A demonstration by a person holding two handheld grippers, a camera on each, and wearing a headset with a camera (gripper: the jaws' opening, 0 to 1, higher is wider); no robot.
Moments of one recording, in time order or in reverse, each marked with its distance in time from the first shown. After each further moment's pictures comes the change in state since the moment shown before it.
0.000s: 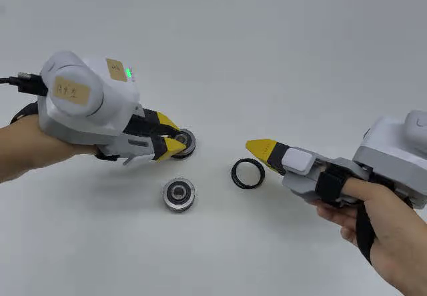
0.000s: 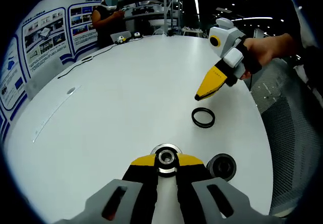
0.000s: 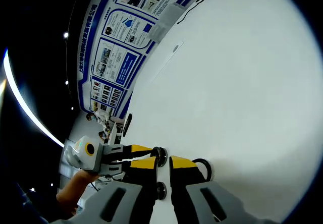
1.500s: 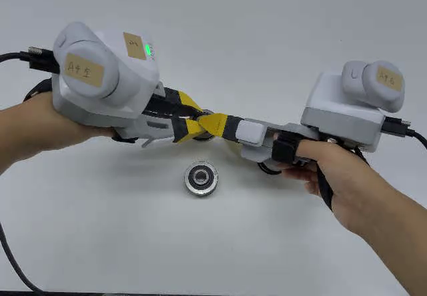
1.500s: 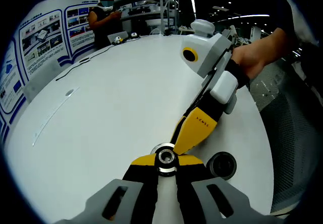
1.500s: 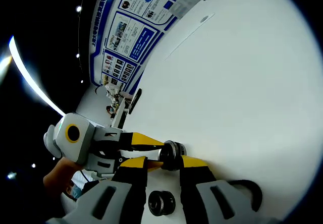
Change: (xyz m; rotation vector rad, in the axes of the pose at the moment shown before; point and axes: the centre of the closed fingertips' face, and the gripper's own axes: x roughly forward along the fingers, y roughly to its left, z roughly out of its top) left arm 0.000 -0.001 -0.001 0.016 -0.001 -0.012; right arm 0.068 0.019 -0.034 -0.121 0.185 0.096
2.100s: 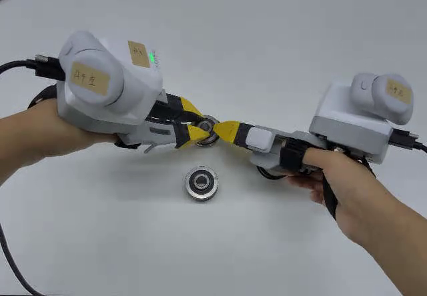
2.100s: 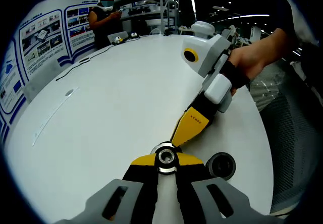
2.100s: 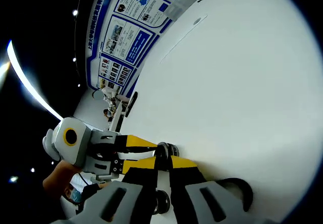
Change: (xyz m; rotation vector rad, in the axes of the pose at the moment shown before) left arm 0.000 -0.002 0.001 0.001 0.000 0.000; right arm -0.005 -0.009 0.003 0.021 -0.020 -0.027
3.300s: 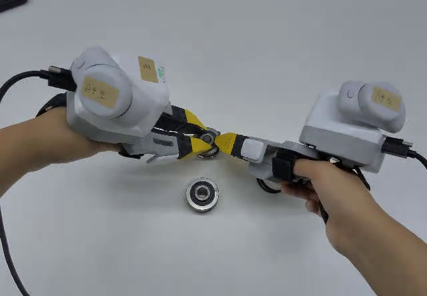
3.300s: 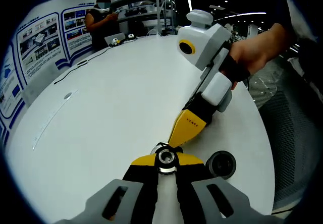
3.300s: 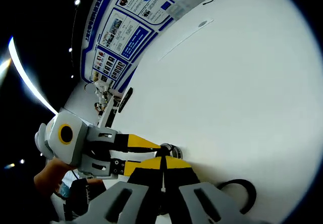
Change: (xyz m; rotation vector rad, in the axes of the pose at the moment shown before) left arm 0.000 -0.001 0.000 0.031 -0.004 -0.011; right arm 0.005 0.007 -0.001 -0.089 0.027 -0.093
